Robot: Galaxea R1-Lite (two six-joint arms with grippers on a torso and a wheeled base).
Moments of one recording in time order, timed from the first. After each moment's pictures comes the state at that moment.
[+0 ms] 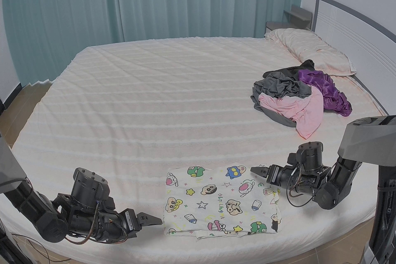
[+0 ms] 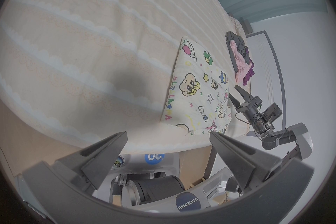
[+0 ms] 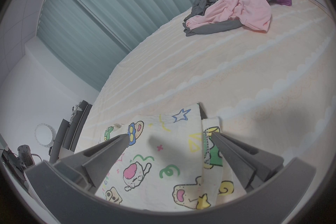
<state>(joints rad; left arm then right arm) -0.45 1.80 -0.27 -0.61 -0.31 -0.90 0.34 2.28 -0.59 -1.15 0.14 0.59</state>
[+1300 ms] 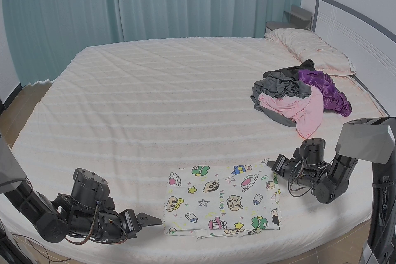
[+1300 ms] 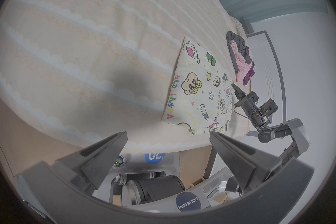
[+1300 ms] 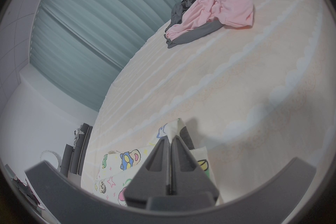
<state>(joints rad) -0.45 1.80 -0.27 -0.61 -0.31 -0.90 0.26 2.37 -0.68 -1.21 0.14 0.74</state>
